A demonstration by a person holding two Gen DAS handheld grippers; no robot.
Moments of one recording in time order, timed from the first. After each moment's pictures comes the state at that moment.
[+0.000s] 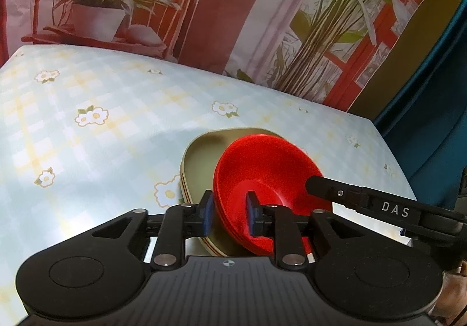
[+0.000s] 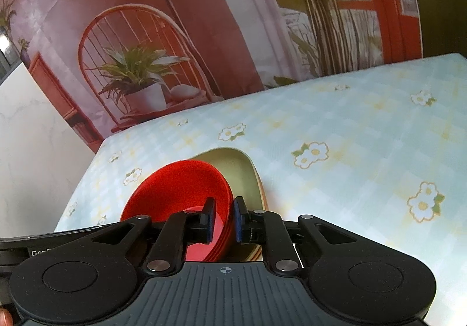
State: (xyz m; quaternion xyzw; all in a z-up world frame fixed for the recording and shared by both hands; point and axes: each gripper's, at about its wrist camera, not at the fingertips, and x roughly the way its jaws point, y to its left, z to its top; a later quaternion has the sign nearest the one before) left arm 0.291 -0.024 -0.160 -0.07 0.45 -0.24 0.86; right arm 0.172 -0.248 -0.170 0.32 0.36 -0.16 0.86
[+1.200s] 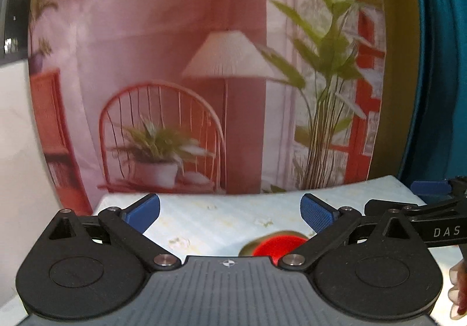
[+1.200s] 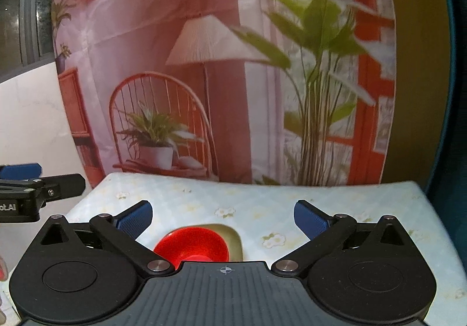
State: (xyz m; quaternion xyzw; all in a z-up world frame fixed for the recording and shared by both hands) left arm 0.179 -0.012 0.005 0.07 0.22 -0.16 0.96; right arm 0.110 -0.195 -0.020 0.13 0.27 -0.20 0.93
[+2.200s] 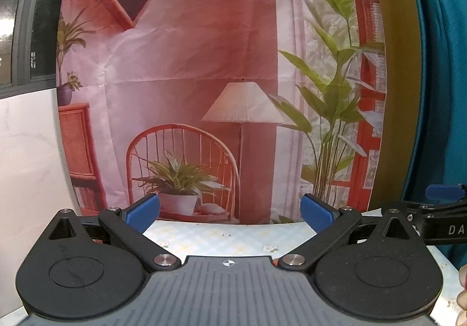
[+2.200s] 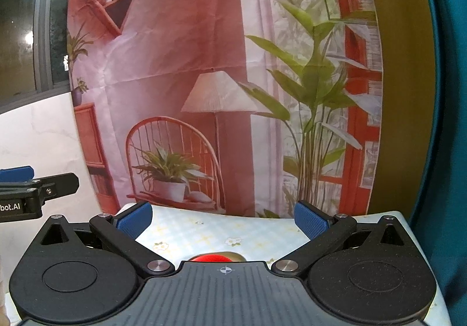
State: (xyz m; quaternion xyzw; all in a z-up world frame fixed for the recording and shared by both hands) left arm 0.125 -0.002 0.081 0.06 0.18 -0.12 0.98; right arm 0.066 -0.160 0.072 0.12 0.22 -0.21 0.94
